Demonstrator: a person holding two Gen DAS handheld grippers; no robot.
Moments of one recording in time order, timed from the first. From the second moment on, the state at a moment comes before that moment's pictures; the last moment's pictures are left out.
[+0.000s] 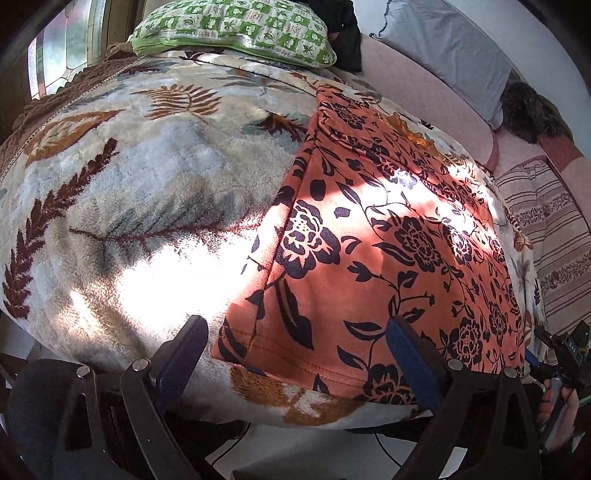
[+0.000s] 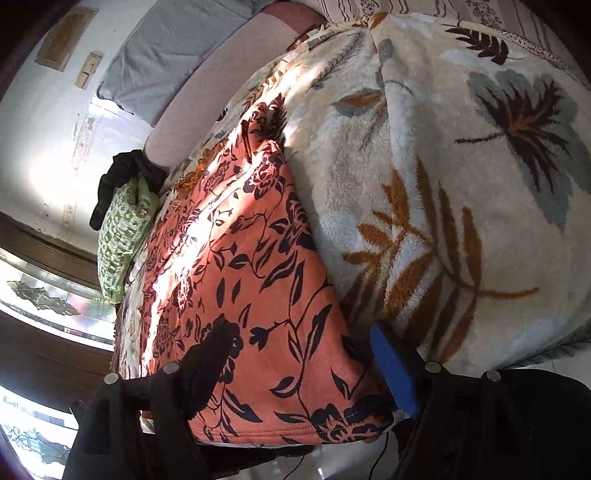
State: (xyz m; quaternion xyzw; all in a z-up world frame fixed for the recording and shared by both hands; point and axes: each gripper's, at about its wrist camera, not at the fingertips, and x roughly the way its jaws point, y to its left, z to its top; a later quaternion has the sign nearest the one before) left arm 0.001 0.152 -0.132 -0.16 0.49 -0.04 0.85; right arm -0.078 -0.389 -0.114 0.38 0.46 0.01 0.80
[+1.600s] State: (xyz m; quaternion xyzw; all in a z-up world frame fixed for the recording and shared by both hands) left arm 0.008 0.147 -0.152 -0.12 0.51 -0.02 0.85; right arm -0.095 -0.384 -0.131 0.42 0.47 0.06 0.77
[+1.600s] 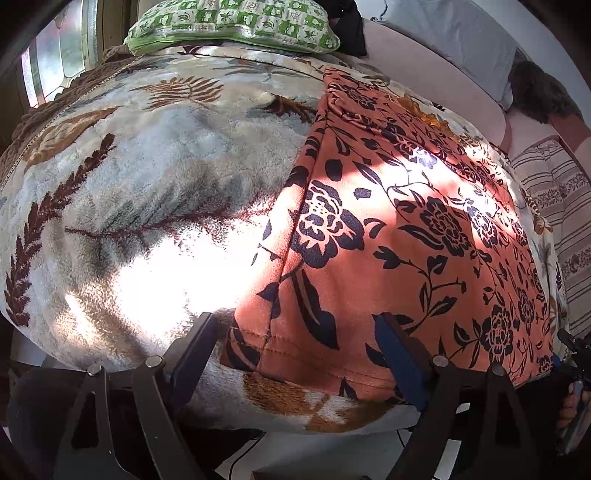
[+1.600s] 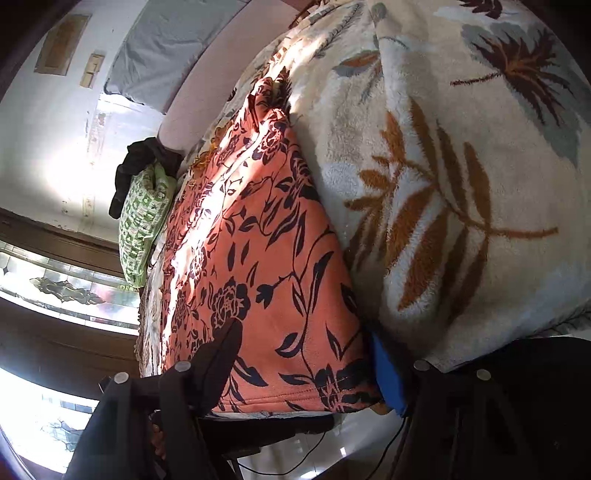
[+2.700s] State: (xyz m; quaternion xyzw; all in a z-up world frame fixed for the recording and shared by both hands) left arm 0.025 0.146 -0.147 -0.12 0.52 -0.08 0.84; right arm -0.079 -0.386 -0.146 0.42 0.52 0.05 0.74
